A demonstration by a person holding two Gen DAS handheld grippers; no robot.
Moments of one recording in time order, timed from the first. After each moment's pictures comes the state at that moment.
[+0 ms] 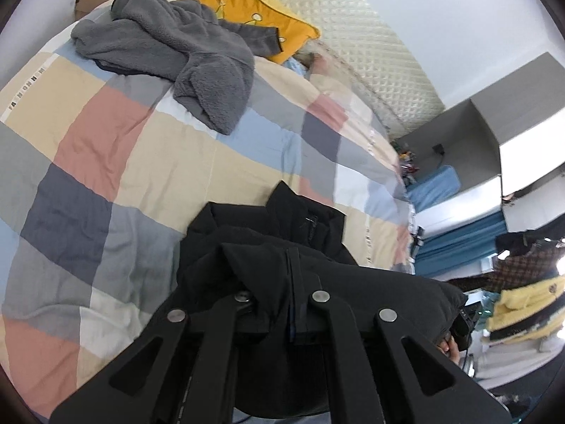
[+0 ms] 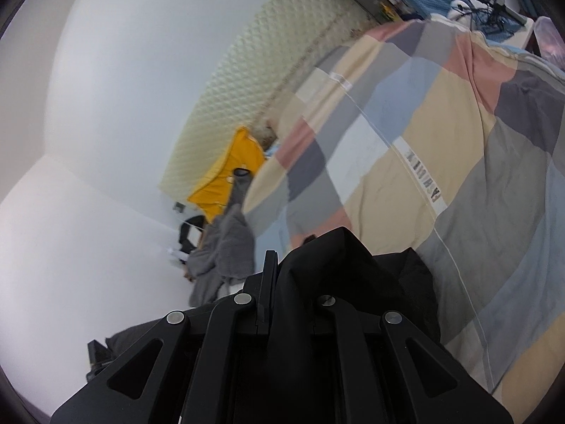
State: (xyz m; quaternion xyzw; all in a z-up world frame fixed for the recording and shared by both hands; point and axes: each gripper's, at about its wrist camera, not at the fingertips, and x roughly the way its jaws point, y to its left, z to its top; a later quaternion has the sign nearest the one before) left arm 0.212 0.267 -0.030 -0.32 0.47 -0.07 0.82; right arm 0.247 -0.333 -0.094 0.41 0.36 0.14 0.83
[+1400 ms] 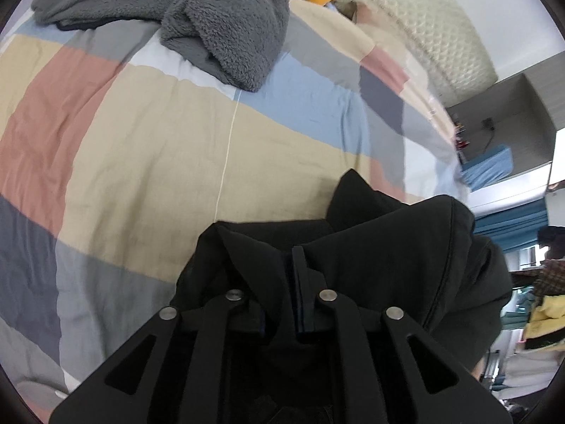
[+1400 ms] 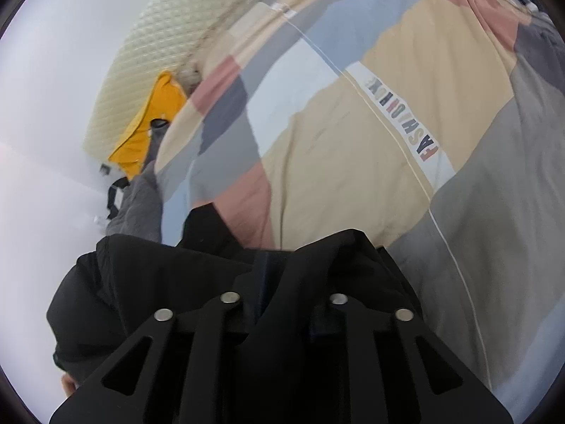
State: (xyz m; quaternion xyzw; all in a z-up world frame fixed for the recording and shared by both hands) left arm 0.326 0.250 -0.177 -0.29 0.55 -0.06 0.78; right arm 0.318 -0.292 -0.217 0.34 0.47 0.10 0.81
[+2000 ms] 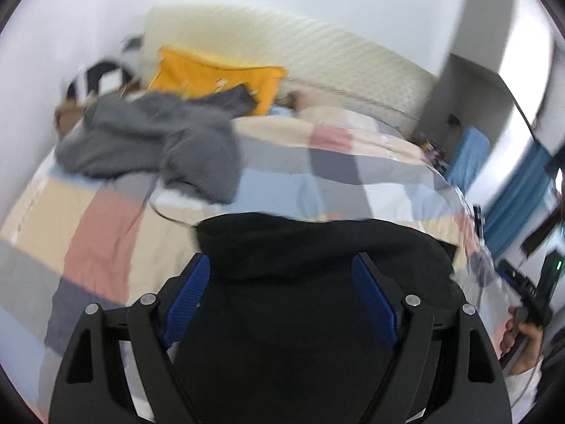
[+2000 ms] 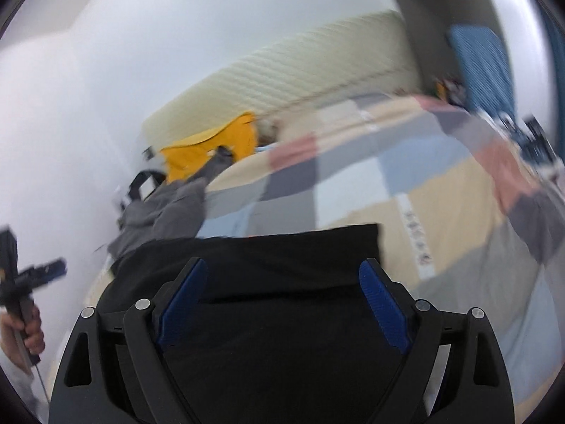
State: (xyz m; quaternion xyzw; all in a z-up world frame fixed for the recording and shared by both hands) left arm 0.234 0.163 -0.063 -0.09 0.35 -0.06 0.93; right arm 0.232 -0.221 -0.107 0.13 0.29 0.16 0.93
